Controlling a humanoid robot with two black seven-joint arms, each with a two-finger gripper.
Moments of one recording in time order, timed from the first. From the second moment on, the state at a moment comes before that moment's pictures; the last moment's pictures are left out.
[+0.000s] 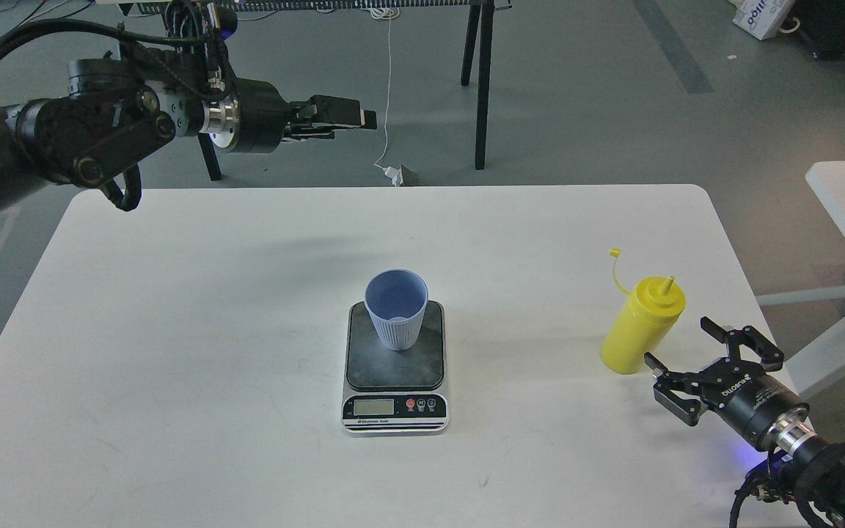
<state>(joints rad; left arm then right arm) -1.42 0.35 0.21 -0.62 0.91 -0.49 -0.49 0.08 -0.59 0.84 1.06 0.68 0.49 -0.17</state>
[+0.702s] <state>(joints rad) -1.37 0.36 0.21 -0.62 0.91 -0.49 -0.49 0.19 -0.41 0.81 0.86 0.60 0.49 -0.16</state>
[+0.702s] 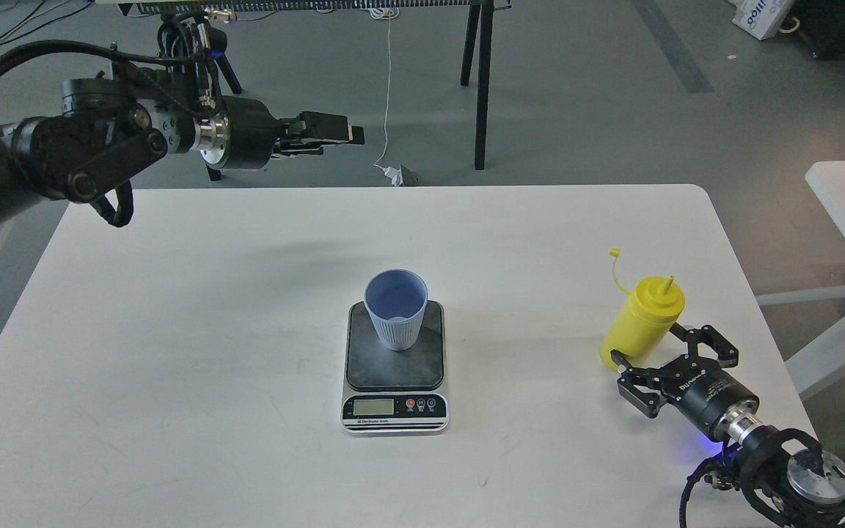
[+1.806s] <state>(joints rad) -1.34 0.38 0.20 -0.62 0.88 -0.49 -0.49 0.69 -0.43 0.82 0.82 0.24 0.49 -0.14</state>
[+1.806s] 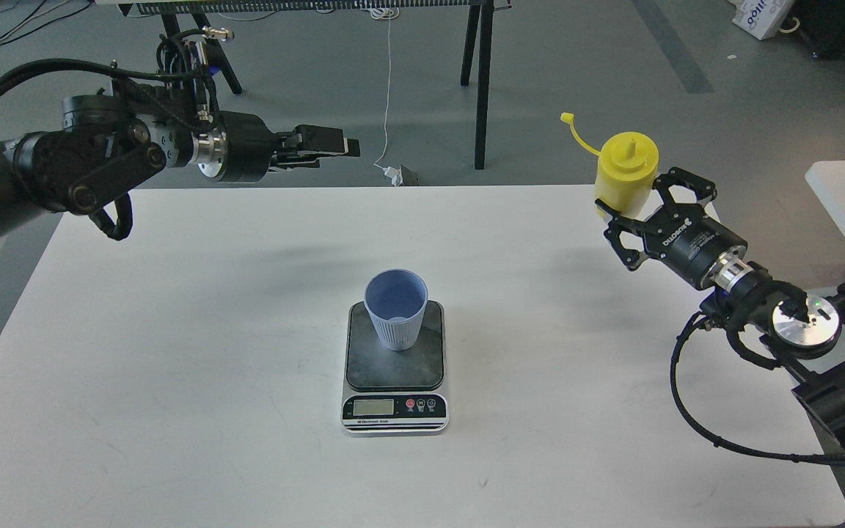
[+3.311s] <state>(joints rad) -1.25 0.58 0.06 -0.47 0.28 -0.49 -0.49 1.24 -0.11 0.36 0.69 -0.90 0.38 0.00</state>
